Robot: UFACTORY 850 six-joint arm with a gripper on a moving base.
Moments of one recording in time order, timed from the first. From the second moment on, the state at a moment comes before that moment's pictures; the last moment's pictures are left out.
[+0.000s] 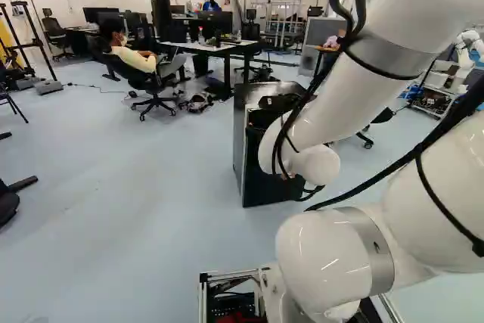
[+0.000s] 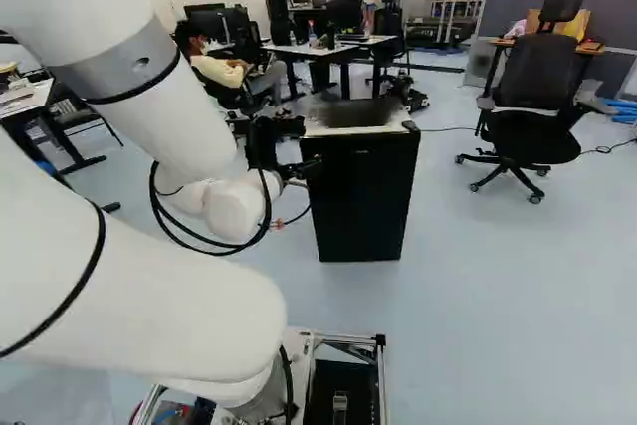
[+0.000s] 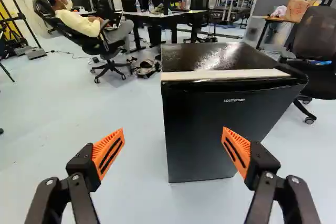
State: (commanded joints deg) arm 0.0 16.0 -5.0 0.0 50.0 0.0
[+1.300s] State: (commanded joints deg) arm 1.9 15.4 -5.5 9.8 50.0 0.0
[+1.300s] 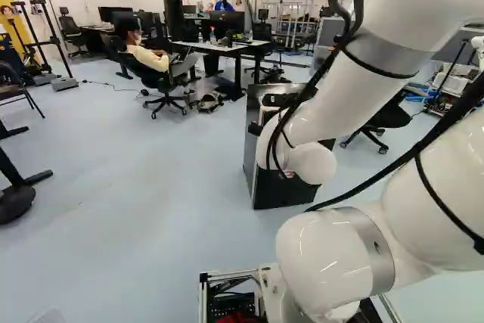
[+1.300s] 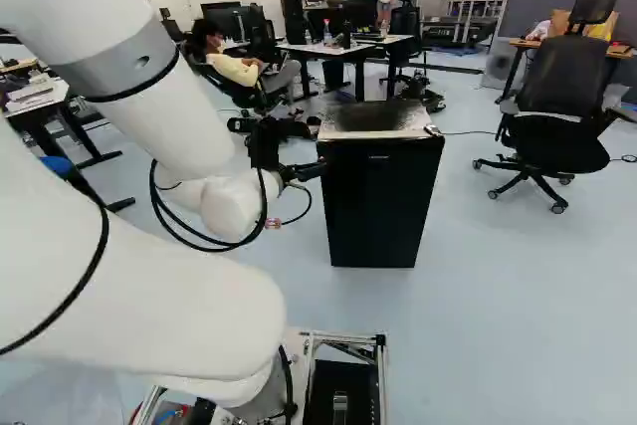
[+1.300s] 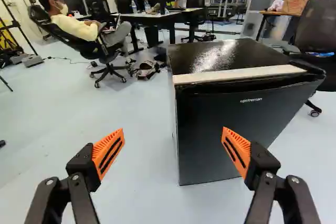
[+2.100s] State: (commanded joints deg) arm 10.0 9.9 -9.0 33.5 54.4 0.0
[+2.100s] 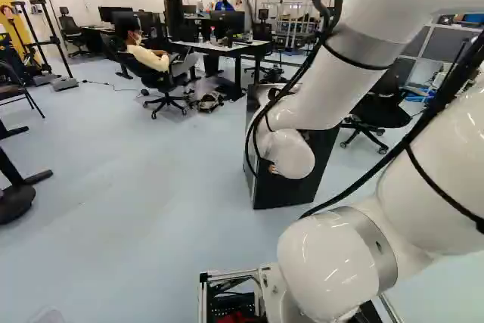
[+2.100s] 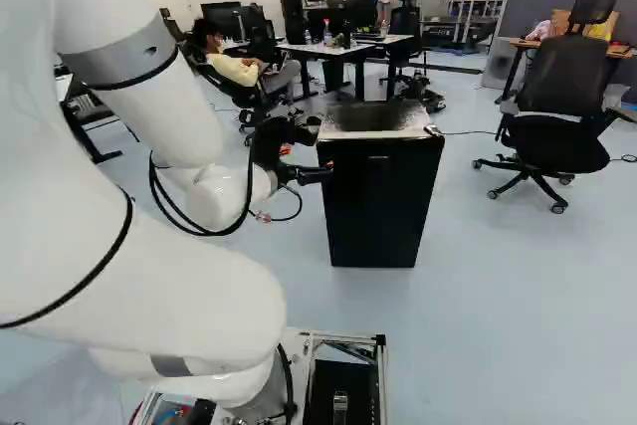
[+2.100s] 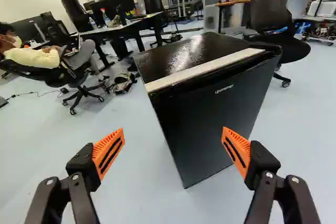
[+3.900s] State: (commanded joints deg) arm 24.6 -22.0 -26.3 60.7 77.3 0.0
